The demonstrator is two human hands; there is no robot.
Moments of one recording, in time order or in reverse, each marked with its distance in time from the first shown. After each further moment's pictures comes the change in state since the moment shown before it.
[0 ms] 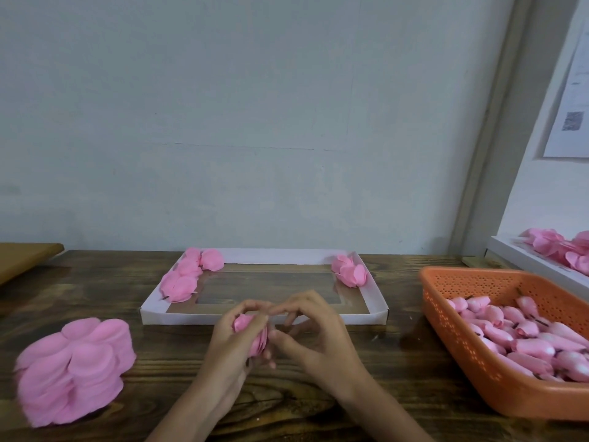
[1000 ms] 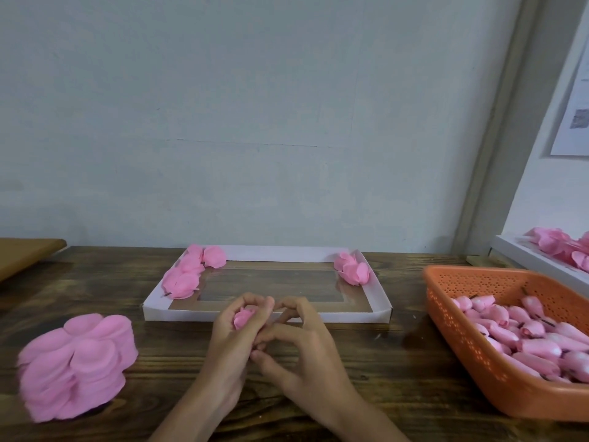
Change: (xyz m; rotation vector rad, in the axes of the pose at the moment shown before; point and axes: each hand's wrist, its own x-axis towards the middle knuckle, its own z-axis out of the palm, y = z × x) left_hand -0.005 0.003 0.001 -0.003 0.017 0.078; right_hand -0.014 -0.011 0.022 -0.270 -0.058 -0.060
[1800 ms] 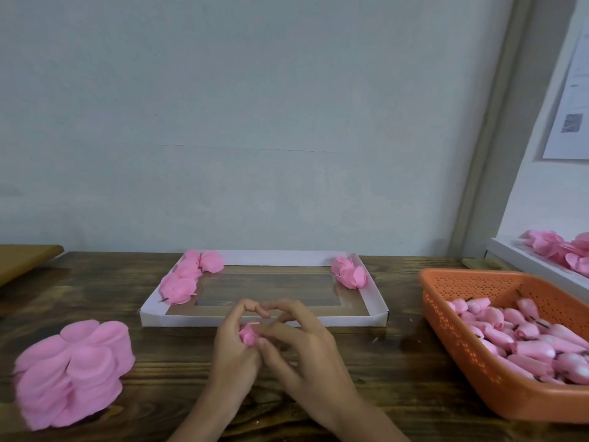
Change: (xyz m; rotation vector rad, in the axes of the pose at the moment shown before) left_hand -0.004 -0.009 0.005 0.275 0.000 0.191; right_hand 0.004 -0.002 -0.008 -0.142 -0.017 -0.038
